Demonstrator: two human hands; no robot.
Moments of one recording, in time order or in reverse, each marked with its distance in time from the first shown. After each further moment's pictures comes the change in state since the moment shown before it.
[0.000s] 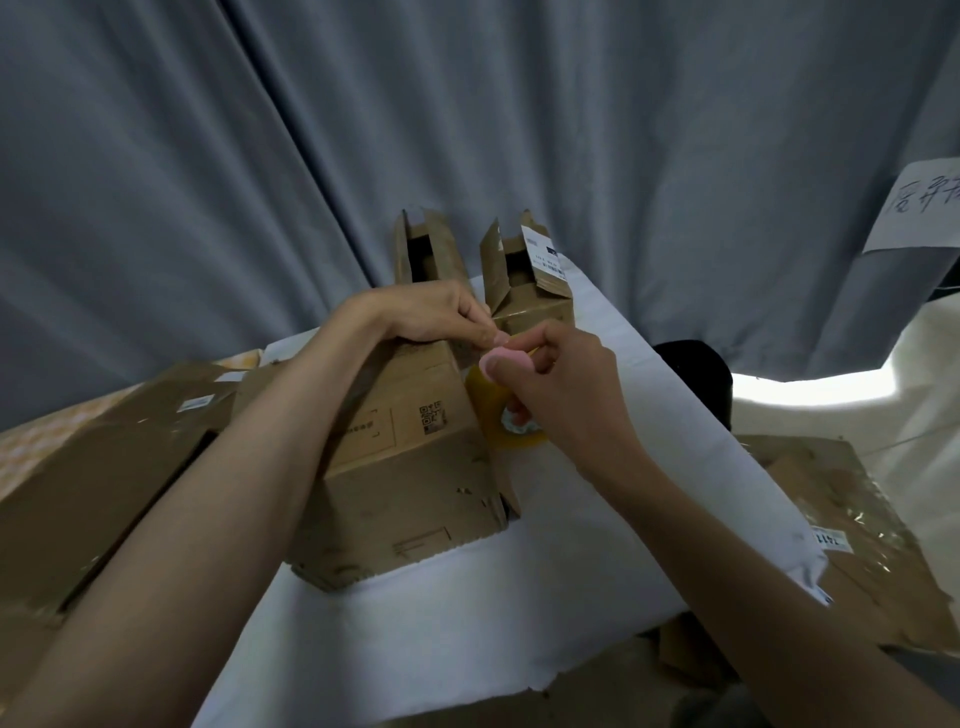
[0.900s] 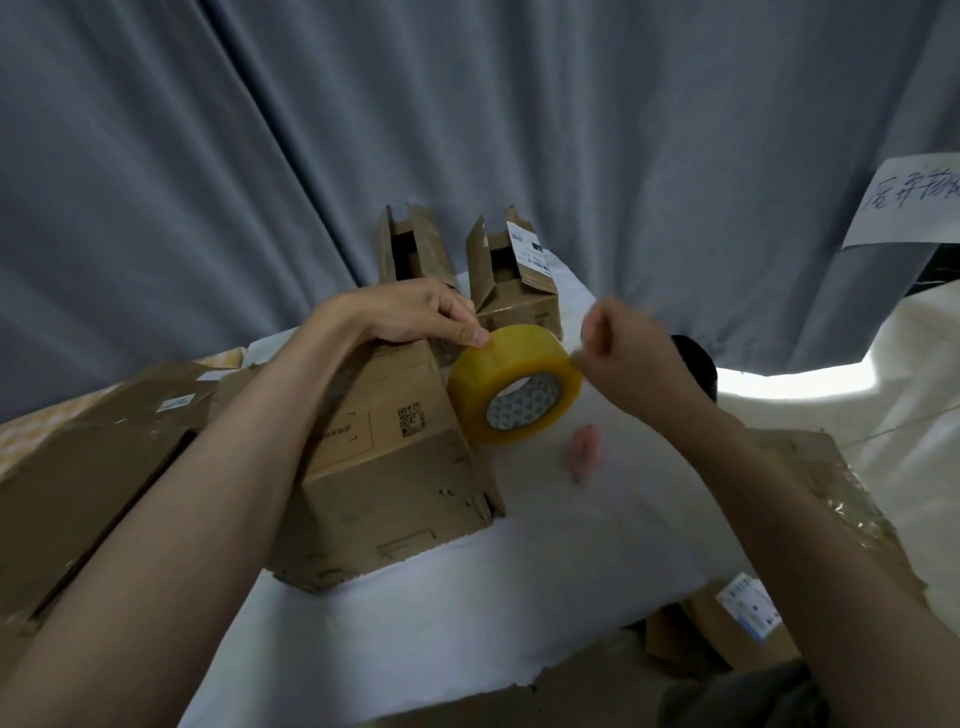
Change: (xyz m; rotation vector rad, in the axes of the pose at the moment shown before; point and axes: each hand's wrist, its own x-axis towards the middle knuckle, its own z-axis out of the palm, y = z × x) left_hand -0.006 0.002 0.002 -0.010 0.036 0.015; right_hand 0.041 0.046 -0.058 -0.441 -0.036 -0.071
